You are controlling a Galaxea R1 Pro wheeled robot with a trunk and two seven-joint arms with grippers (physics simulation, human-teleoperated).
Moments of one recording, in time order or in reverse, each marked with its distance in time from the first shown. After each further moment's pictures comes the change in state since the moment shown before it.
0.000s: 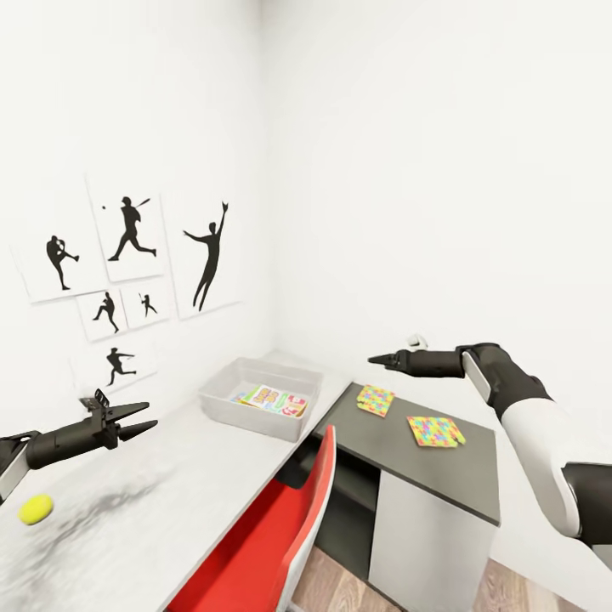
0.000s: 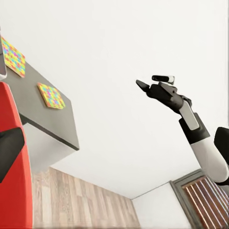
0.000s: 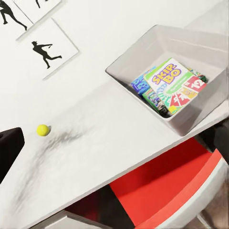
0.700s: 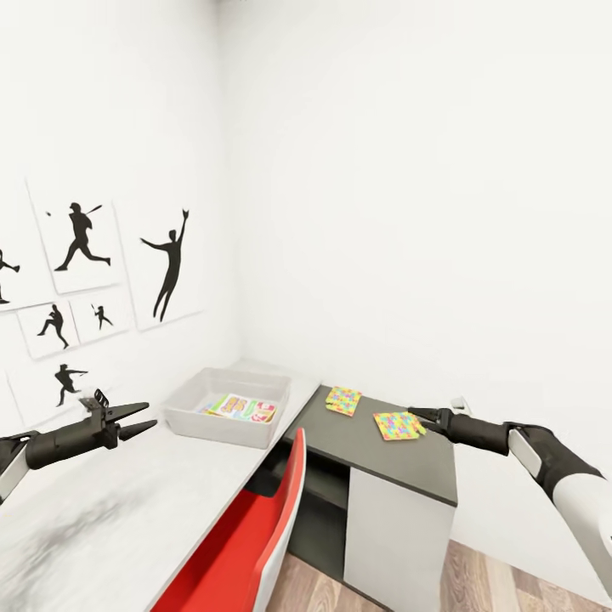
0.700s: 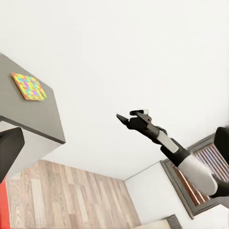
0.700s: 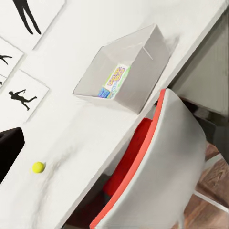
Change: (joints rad) left arm 0.000 0.001 0.000 0.000 0.001 -0.010 0.000; right arm 0.235 -0.145 -0.006 0.162 -0.305 -0.163 0.007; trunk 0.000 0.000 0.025
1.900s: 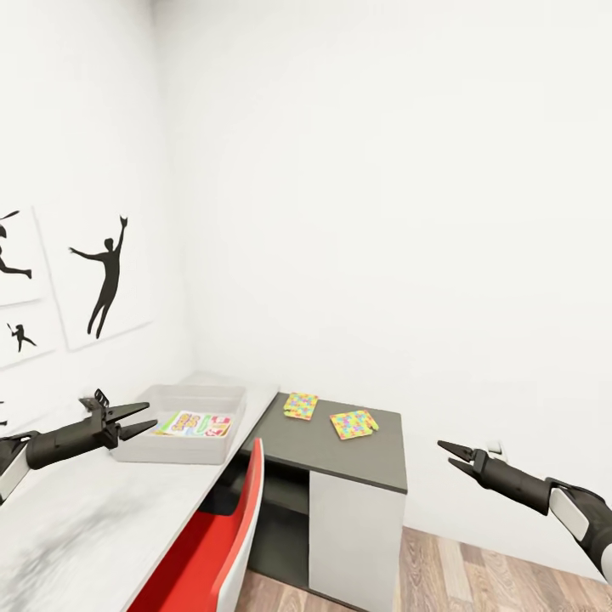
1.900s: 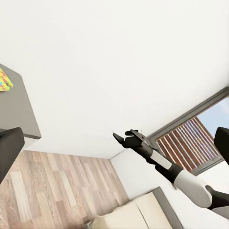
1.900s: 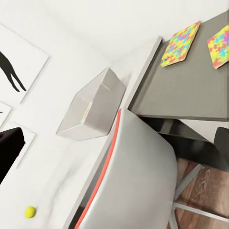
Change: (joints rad) left arm 0.000 -0.001 0.001 0.000 0.001 0.000 0.000; right arm 0.195 -0.077 -0.042 0.018 -0.172 -0.091 0.051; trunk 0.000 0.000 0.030
